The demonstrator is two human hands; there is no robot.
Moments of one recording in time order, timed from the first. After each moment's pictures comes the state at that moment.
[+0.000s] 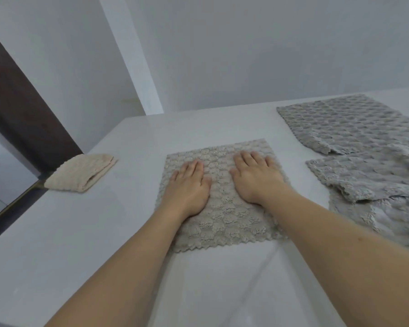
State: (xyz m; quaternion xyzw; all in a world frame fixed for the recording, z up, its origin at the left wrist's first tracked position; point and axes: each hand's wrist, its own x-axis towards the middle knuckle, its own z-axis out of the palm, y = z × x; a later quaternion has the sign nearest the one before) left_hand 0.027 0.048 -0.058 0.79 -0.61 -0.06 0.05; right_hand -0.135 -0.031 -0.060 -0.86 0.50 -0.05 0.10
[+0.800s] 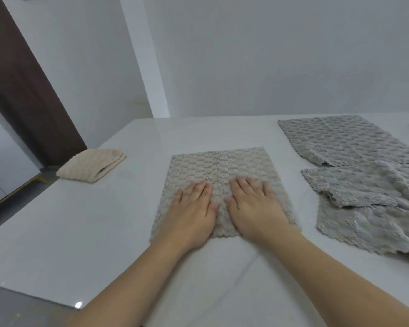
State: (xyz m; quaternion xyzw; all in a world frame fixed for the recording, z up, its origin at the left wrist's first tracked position) left_hand -0.011 0.120 -0.056 0.77 -0.63 -0.05 0.08; right_hand -0.155 0.050 -0.063 -0.89 0.43 -0.12 0.04
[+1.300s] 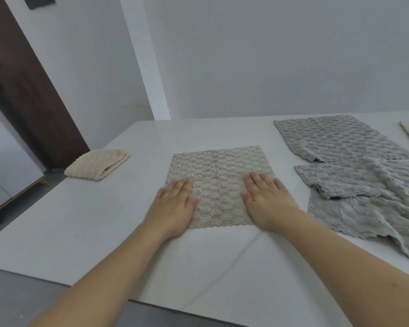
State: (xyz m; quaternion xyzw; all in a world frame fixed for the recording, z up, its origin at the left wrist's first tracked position) left_hand 0.028 0.136 -0.061 0.79 -0.61 -0.05 0.04; right_hand -0.192 0.037 -0.062 -0.88 0.47 -0.05 0.07
